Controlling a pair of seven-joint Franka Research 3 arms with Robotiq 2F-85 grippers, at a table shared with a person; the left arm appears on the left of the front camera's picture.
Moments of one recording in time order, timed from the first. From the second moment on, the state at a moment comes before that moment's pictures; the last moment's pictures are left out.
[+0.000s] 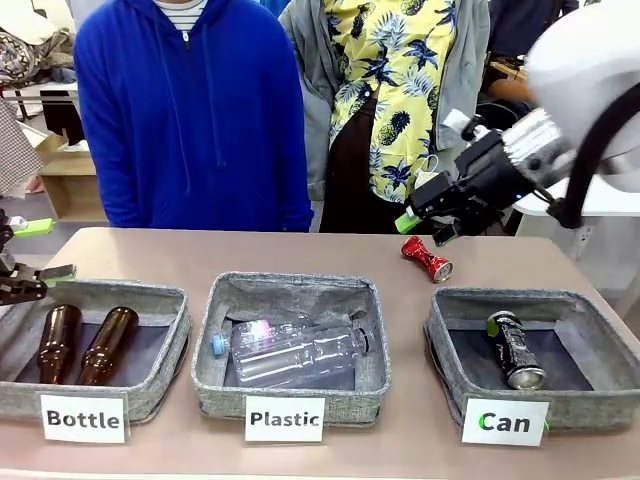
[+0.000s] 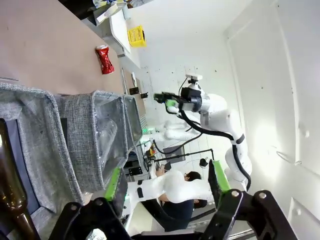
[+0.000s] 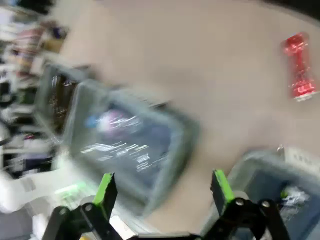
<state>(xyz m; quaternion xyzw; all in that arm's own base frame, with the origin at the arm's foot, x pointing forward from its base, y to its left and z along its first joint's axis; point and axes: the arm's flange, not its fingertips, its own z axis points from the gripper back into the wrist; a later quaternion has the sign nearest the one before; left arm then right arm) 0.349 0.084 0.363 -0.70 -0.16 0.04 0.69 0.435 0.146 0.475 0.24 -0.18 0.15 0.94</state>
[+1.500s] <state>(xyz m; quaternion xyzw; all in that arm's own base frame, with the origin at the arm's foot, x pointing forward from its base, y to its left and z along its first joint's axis) 0.349 0.085 0.363 -0.70 -0.16 0.04 0.69 0.657 0.113 0.364 0.09 -0.08 0.16 0.98</state>
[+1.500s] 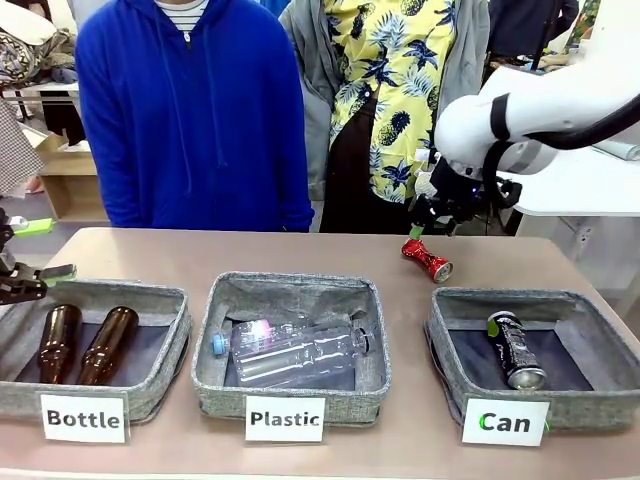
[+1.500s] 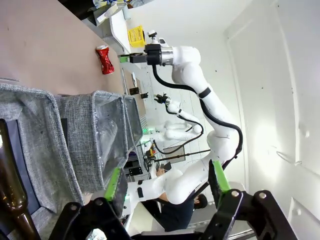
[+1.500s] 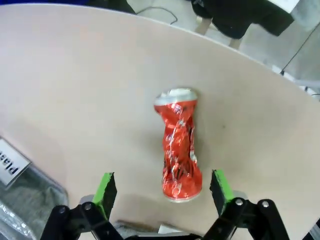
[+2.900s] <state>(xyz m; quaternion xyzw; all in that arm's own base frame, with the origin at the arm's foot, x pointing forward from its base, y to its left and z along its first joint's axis) 0.349 0.085 0.363 -0.70 -0.16 0.04 0.69 0.690 0.118 0.297 0.05 -0.05 0.22 0.97</state>
